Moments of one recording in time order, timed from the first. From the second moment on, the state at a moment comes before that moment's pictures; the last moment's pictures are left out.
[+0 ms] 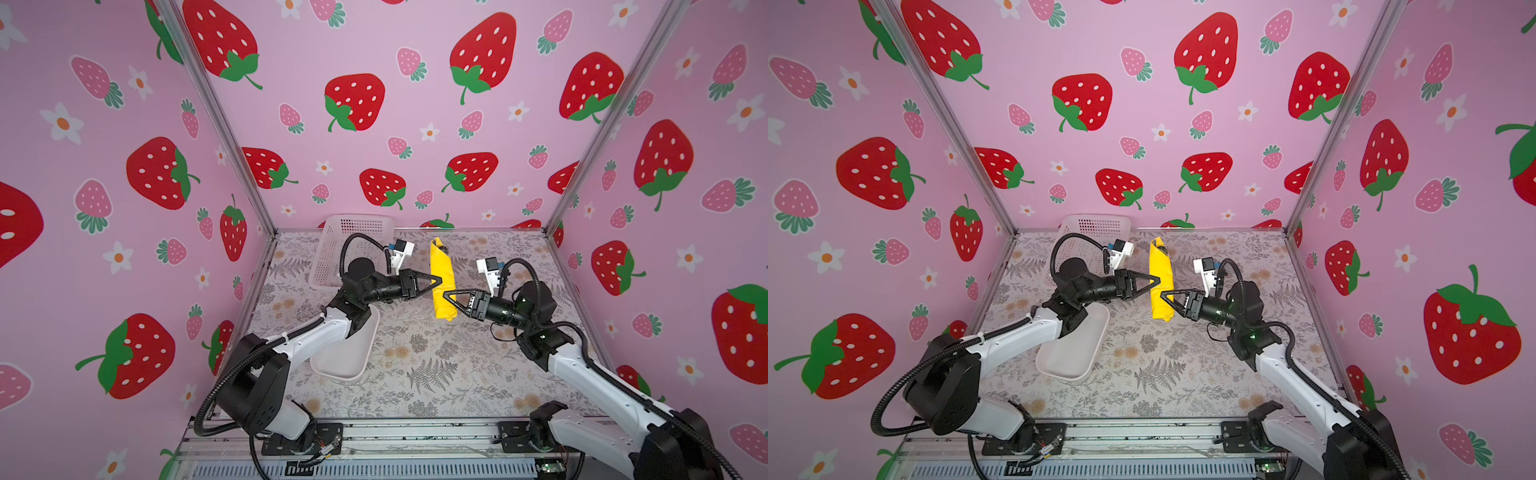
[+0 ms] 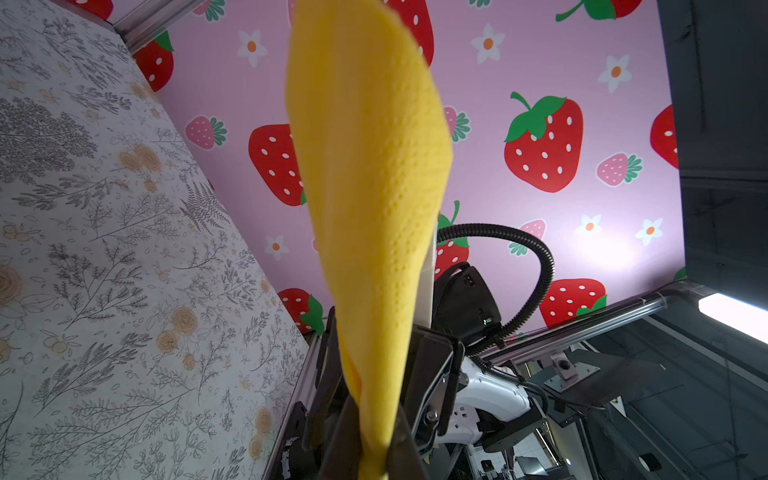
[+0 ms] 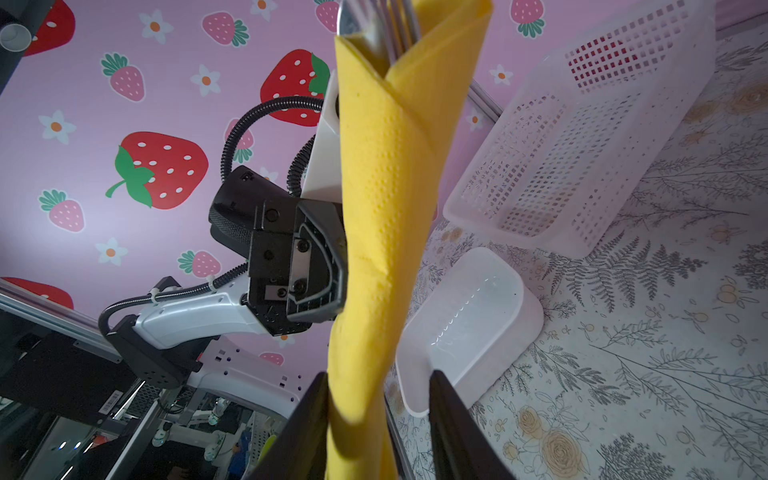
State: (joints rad) left arm -0.58 1.50 0.92 0.71 0.87 -1.17; right arm 0.54 1.04 0.62 0.44 -0.80 0.90
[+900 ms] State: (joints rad) left arm -0.59 1.50 0.92 0.58 0.86 -1.08; right arm 0.54 1.05 0.67 0.28 -0.77 0.82
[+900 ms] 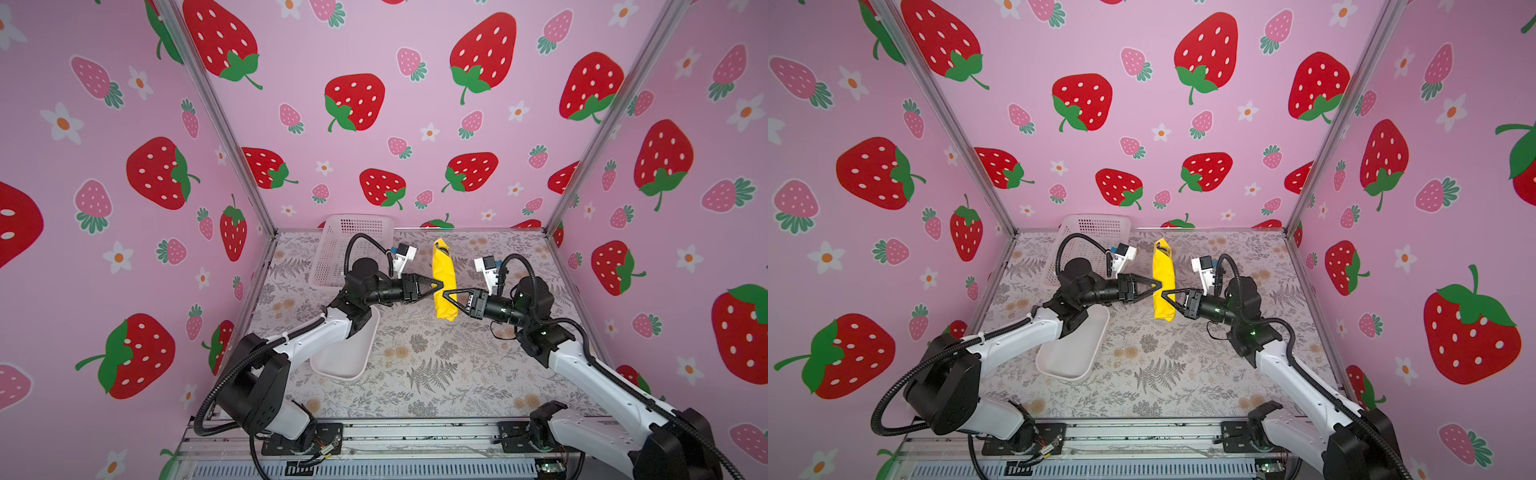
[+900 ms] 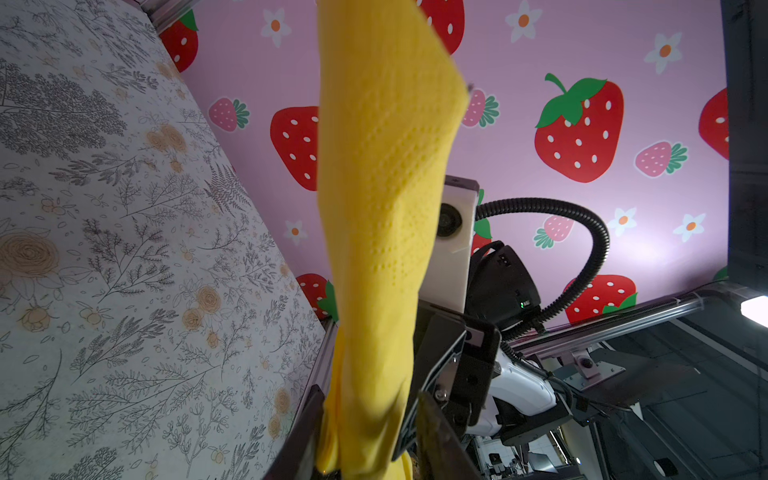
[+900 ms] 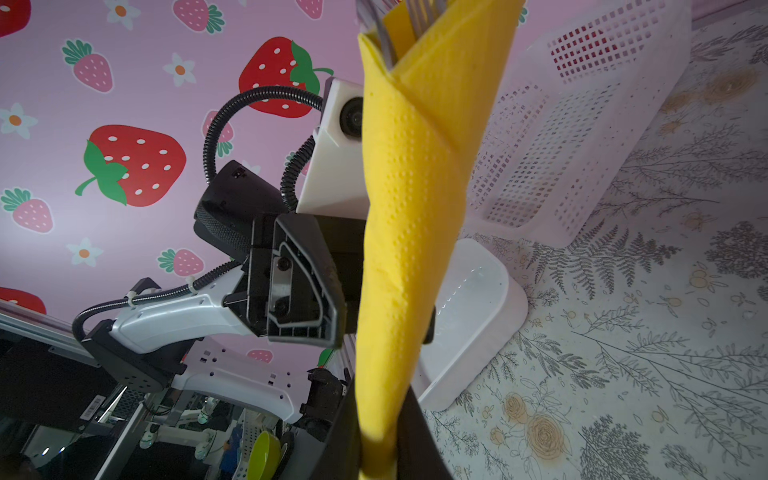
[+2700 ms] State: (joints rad) left arm -0.60 1.50 0.92 0.68 0.87 -1.11; right arm 0.54 1.02 0.67 0.34 -0.82 0.84
